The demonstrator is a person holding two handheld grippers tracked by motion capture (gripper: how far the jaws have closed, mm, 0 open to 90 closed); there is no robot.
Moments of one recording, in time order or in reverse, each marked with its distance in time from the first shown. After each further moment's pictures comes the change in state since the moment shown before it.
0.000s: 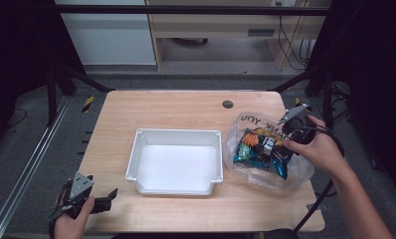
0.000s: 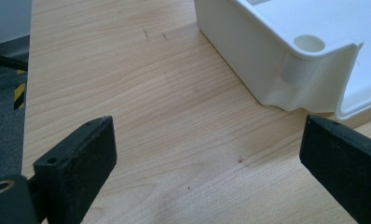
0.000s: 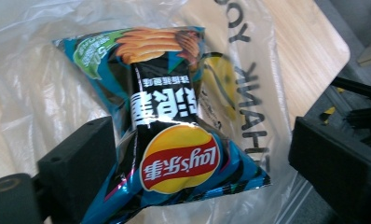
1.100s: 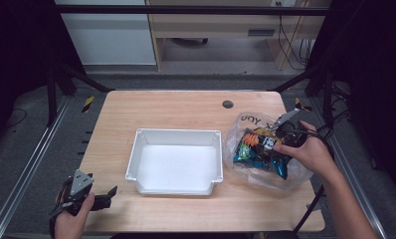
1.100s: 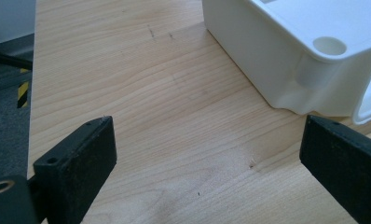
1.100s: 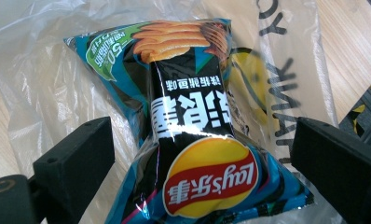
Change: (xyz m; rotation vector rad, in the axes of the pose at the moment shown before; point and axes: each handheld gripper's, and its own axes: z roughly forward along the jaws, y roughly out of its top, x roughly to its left) left arm 0.005 0.003 0.004 0.003 0.017 0.000; right arm 0.009 -0.001 0.028 0.016 0.067 0.024
